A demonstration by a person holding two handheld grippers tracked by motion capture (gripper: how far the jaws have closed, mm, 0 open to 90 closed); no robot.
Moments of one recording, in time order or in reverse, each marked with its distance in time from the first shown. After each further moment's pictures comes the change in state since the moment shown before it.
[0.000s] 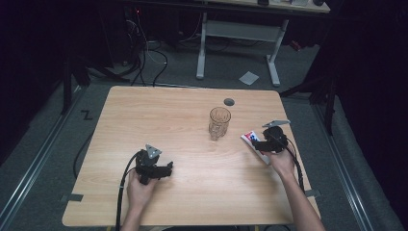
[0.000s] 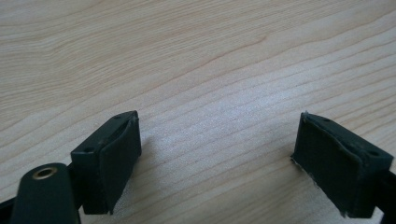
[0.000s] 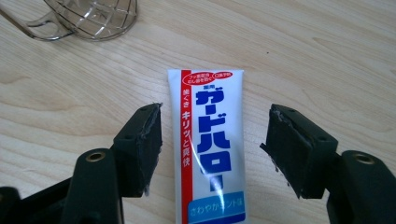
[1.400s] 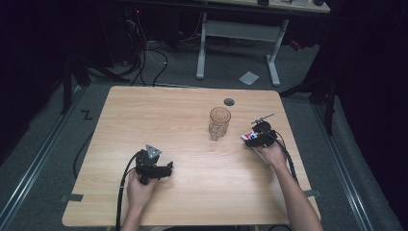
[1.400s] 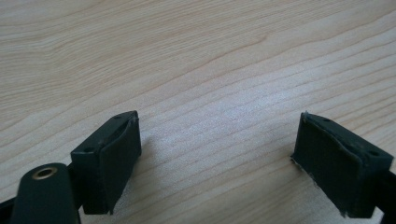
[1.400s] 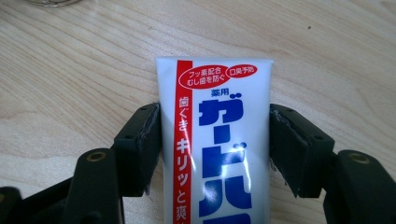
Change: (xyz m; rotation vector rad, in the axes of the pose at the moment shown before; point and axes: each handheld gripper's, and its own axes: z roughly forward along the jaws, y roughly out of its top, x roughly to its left) left arm 0.000 0.000 0.000 -0.001 0.002 0.000; right arm -0.004 0.019 0.052 0.208 0.054 0.010
